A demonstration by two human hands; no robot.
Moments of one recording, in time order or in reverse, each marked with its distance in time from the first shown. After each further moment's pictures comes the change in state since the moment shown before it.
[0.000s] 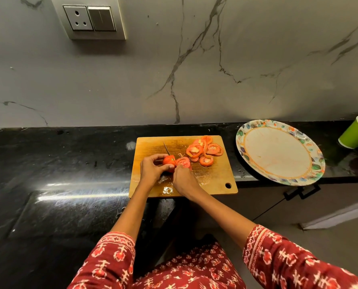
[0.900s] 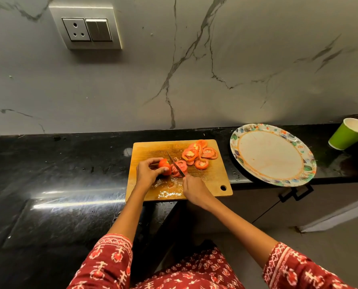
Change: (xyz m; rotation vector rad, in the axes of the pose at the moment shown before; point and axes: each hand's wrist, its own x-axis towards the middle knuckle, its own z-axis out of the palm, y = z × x) left_hand 0.001 0.000 -0.001 0.015 0.003 -0.006; right_hand -0.024 0.038 -0.019 0.005 -0.022 -0.051
